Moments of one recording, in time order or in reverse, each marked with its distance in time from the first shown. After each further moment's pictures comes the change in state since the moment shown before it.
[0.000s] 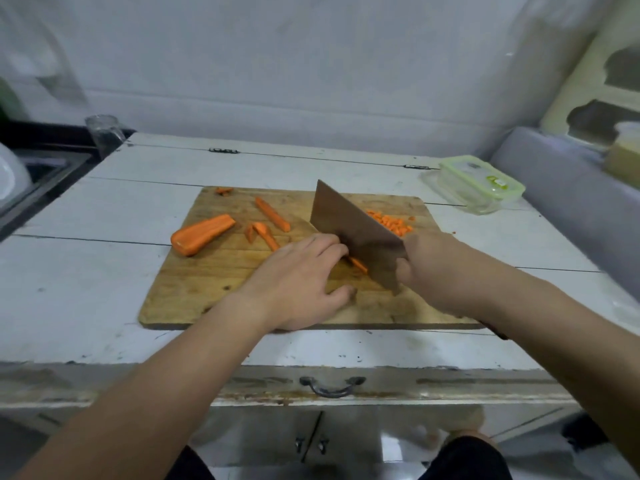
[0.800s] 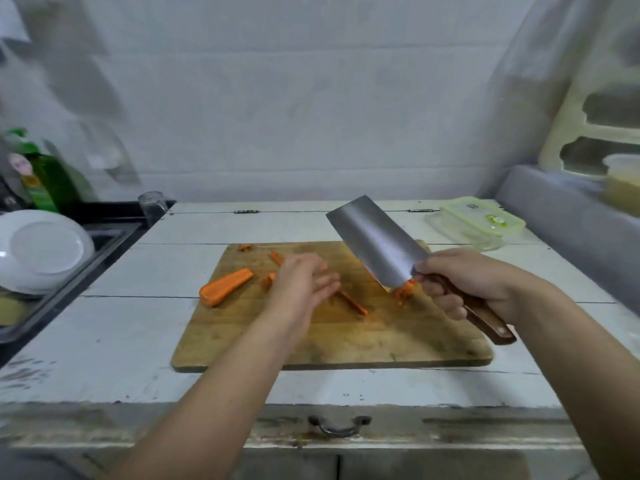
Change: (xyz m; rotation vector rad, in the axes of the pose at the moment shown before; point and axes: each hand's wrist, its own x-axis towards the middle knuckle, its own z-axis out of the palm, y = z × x) left_hand 0.029 0.028 -0.033 -1.604 0.468 -0.760; right_hand 0.016 0.063 -0.019 1.276 -0.217 0.054
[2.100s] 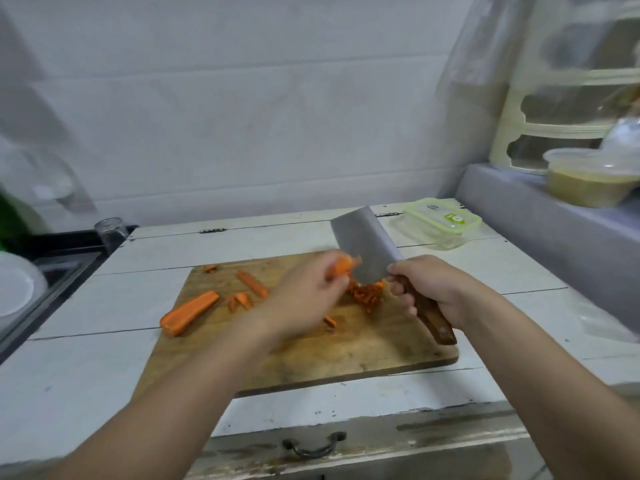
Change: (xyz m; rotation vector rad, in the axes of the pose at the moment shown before) left_hand 0.014 0.009 0.039 1.098 -0.488 0.612; right_hand 0.017 0.018 -0.007 0.183 0.206 -0.007
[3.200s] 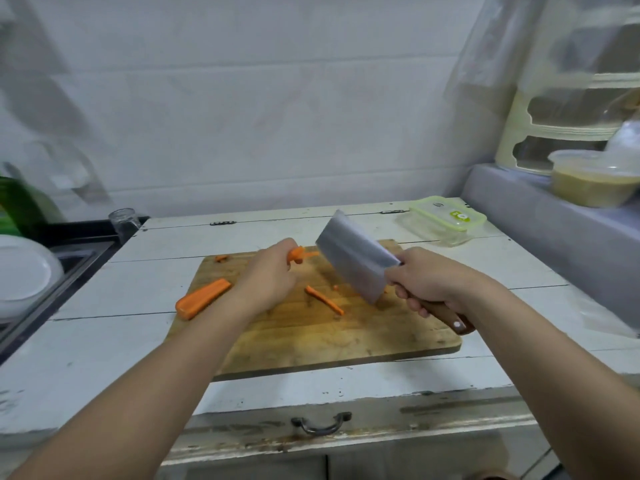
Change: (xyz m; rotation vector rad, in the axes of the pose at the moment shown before) left_hand -0.009 -0.053 -0.038 0.267 0.136 -0.288; right_hand -0.017 -0.009 0.015 -0.583 0.006 -0.121
